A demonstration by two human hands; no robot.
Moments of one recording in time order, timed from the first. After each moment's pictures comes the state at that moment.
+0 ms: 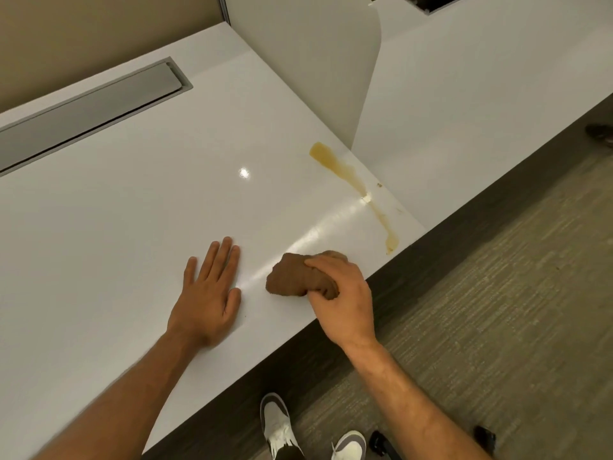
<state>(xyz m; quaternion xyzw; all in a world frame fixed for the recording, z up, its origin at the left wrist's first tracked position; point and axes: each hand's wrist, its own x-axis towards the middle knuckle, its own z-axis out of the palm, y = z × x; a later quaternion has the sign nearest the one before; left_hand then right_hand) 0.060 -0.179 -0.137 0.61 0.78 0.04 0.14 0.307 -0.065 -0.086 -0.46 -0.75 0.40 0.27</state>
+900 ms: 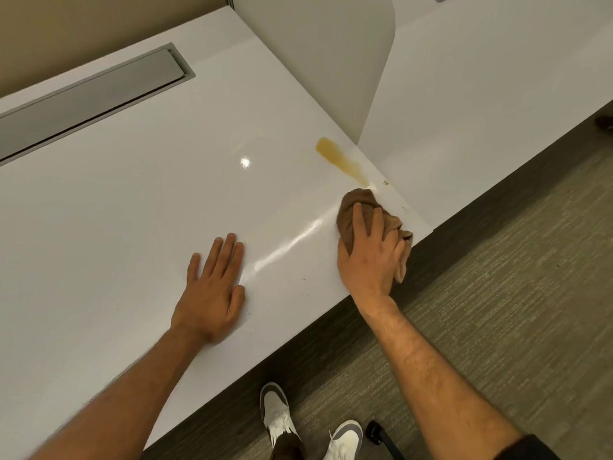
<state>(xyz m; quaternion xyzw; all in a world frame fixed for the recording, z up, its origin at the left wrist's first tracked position) 0.062 -0.178 -0.132 0.61 0.78 0.02 0.15 0.297 0.008 -0.114 -0.60 -0.80 0.04 0.04</state>
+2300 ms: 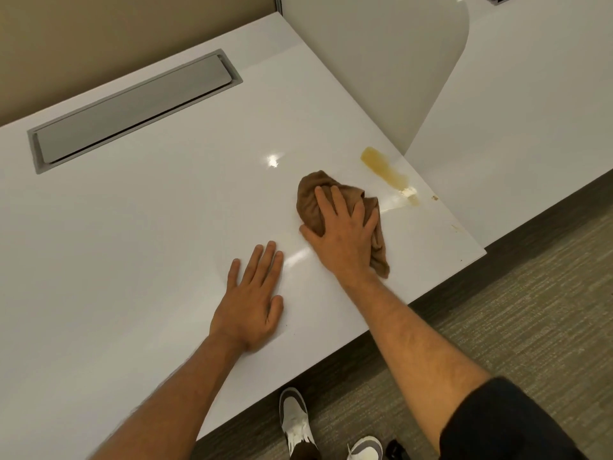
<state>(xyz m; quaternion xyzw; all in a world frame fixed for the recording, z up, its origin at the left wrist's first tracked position) 0.063 -0.175 -0.130 0.61 0.78 0.02 0.17 0.178 0.024 -0.120 -0.47 -0.87 0.11 0.06</state>
